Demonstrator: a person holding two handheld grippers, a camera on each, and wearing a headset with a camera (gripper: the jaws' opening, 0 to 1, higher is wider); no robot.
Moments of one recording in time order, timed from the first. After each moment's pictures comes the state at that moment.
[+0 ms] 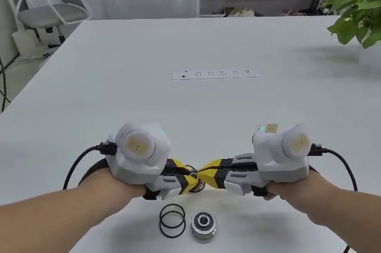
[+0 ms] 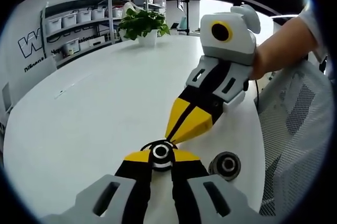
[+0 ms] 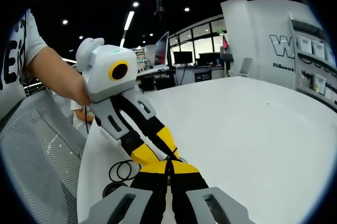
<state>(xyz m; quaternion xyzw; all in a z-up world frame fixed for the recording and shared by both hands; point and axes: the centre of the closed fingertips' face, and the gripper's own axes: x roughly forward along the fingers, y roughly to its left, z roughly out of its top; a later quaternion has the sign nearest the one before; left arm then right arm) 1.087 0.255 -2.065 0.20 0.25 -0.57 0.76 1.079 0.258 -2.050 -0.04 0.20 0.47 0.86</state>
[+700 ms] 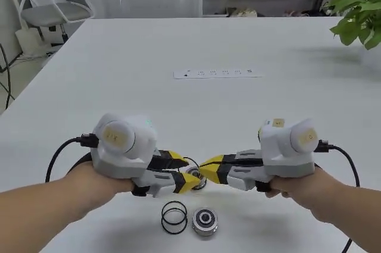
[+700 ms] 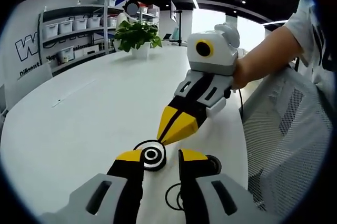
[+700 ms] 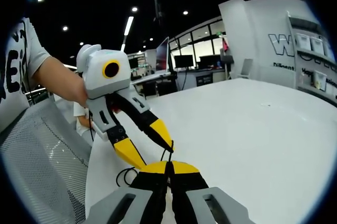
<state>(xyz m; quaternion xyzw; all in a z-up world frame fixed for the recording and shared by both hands) 1.070 0.264 -2.036 0.17 0.22 -0.60 0.75 1.074 0.261 -2.035 -0.02 0.20 0.47 0.86</state>
